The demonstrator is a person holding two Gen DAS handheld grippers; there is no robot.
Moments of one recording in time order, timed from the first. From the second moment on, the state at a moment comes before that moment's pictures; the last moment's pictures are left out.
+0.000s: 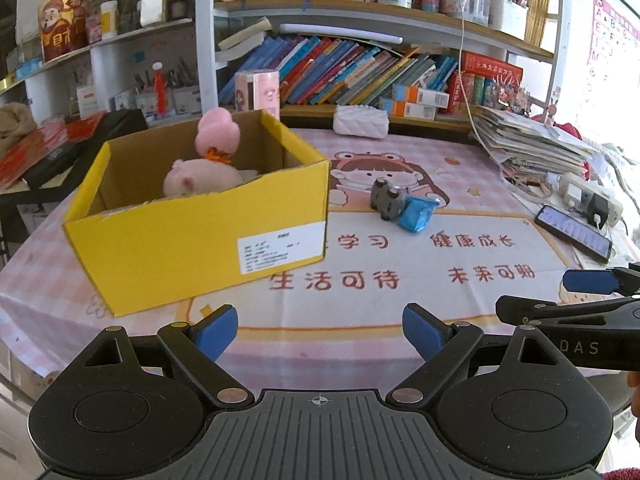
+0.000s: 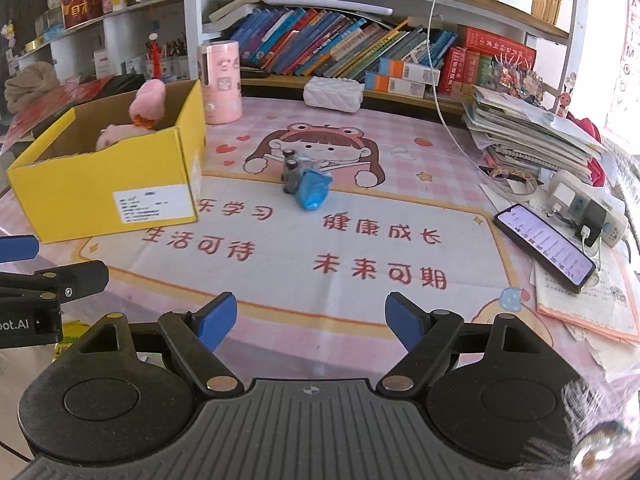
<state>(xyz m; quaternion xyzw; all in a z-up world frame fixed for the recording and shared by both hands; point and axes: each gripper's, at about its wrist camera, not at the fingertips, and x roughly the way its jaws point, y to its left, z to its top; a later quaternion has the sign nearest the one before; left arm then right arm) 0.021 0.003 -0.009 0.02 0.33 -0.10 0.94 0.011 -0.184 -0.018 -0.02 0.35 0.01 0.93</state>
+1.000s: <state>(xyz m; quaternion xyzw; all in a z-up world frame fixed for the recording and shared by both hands) 0.097 -0.065 -0.008 0.01 0.33 -0.07 0.94 0.118 -0.244 -0.014 -0.03 0.36 0.06 0.93</state>
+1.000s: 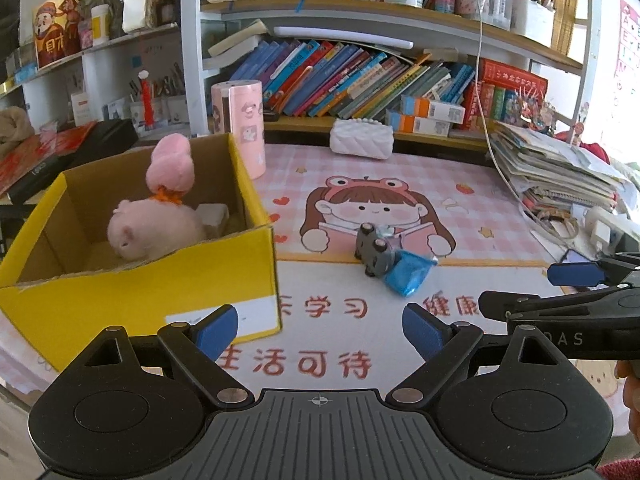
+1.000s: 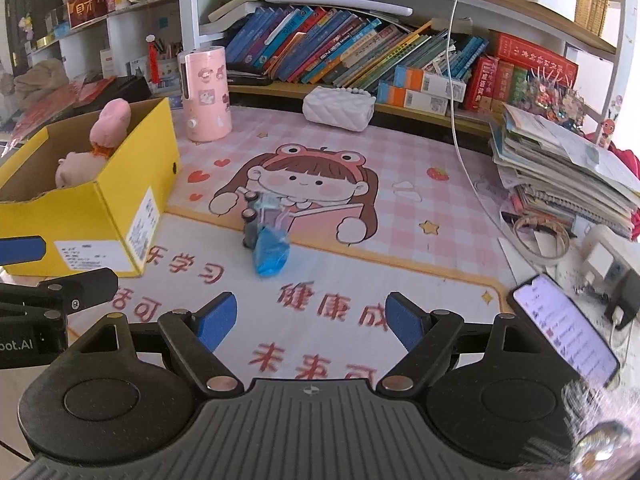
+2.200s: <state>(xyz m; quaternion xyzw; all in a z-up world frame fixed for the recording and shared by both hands) 0.146 -0.123 -0.019 0.02 0.35 -0.06 0.93 0.193 -0.294 -0.019 -0.01 0.35 0.09 0.93</state>
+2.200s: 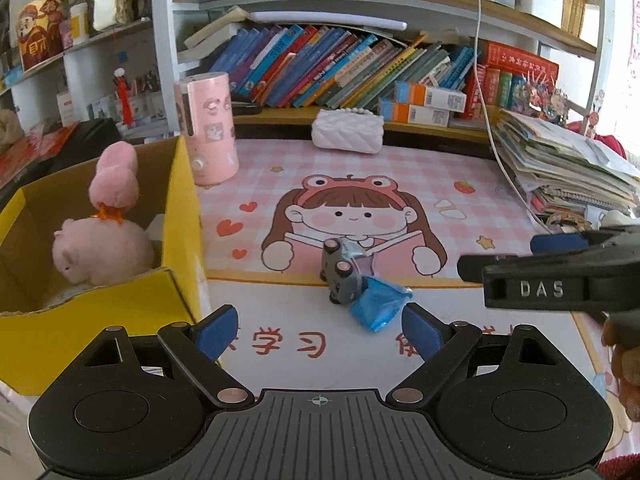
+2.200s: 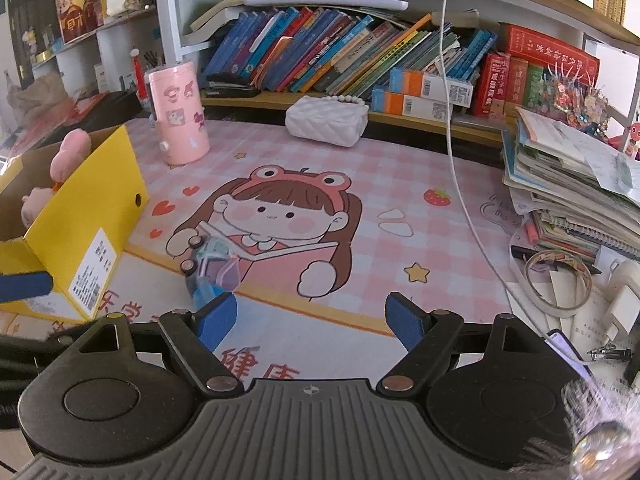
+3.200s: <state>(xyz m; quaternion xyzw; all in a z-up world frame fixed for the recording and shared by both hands) 0.214 -0.167 -0.067 0.00 0.41 -0.07 0.91 0.232 -0.323 -0.022 0.01 0.35 0.07 0.93</state>
